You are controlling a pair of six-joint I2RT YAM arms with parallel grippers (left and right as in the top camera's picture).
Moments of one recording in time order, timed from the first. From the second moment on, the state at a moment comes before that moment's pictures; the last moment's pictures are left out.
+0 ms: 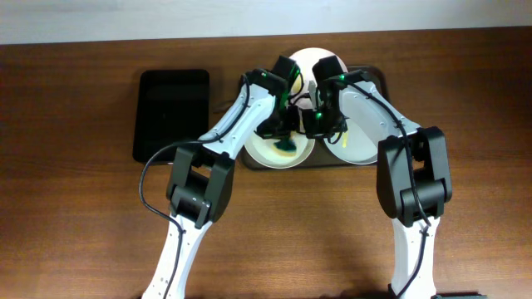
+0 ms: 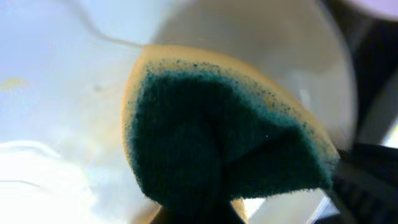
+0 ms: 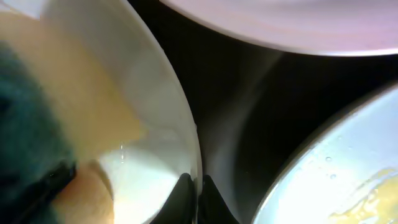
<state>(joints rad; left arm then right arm) -0.52 2.49 2.19 -1.12 0.21 -0.51 0.25 2.25 1.74 -0.94 -0.19 0.11</state>
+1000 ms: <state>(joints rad) -0.37 2.29 2.09 -1.14 -0.32 -0.52 0.26 2.26 1.84 -1.10 -0.13 0.08</state>
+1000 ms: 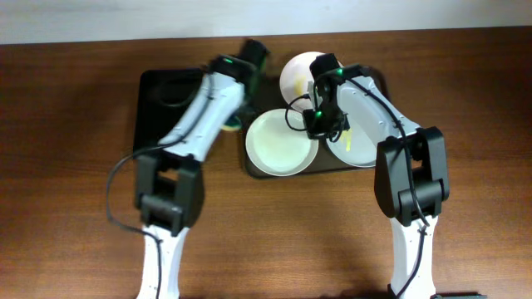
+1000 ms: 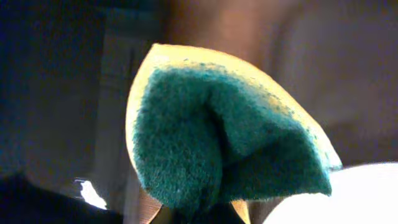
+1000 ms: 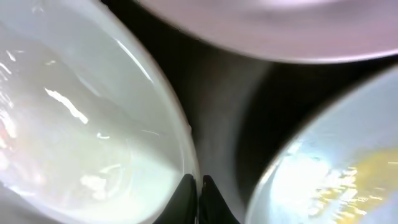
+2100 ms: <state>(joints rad) 0.03 2.20 2.11 -1.25 0.03 -0.44 0.71 2.26 2.41 -1.37 1.15 -0.12</state>
